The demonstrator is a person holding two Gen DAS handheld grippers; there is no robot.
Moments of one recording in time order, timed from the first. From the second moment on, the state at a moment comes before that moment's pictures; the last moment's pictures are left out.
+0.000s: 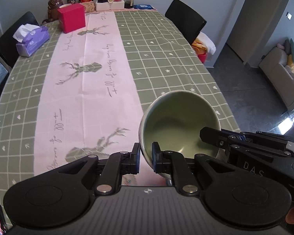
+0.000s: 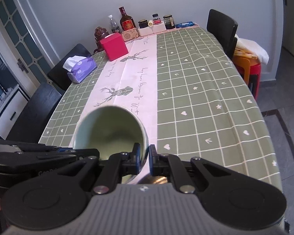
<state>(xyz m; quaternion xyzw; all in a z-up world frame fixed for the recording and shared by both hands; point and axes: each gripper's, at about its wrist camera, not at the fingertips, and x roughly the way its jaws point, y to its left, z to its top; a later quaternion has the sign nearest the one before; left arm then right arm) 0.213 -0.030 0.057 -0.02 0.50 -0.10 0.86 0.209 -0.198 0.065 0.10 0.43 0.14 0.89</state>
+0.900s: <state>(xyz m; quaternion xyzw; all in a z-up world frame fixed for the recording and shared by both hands) 0.214 -0.063 -0.005 -0.10 0.62 -0.12 0.77 0.194 -0.240 0.026 0.05 0.56 0.10 0.82</state>
